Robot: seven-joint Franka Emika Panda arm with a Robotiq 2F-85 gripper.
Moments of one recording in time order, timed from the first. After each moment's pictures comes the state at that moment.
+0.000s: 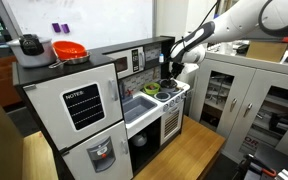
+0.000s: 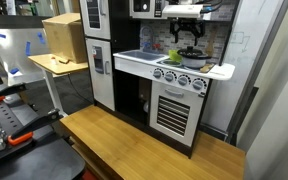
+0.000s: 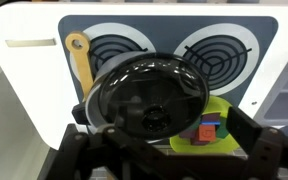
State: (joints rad) arm -0.36 0.68 0.03 -1.59 0.22 2.61 -0.57
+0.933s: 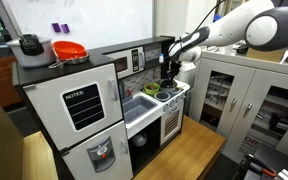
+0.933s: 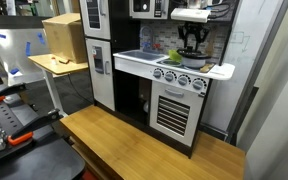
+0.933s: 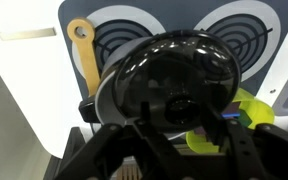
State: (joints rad) arm -0.39 0.83 0.04 -1.34 0.21 2.46 -0.52
